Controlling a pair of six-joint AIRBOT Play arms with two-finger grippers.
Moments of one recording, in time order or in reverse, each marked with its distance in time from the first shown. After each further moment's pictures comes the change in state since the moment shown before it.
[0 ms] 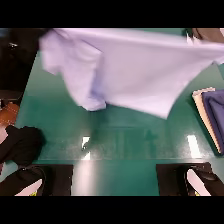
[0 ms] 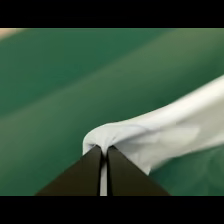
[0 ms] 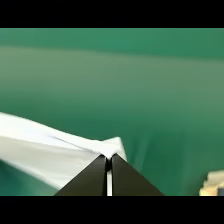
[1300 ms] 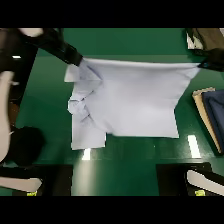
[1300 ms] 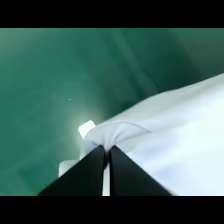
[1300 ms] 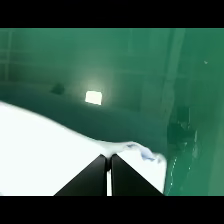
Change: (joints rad) left arm 0.017 -0.609 0.119 0.087 -0.182 0.082; right arm 0.088 -0.467 0.063 -0.042 0.173 0.108
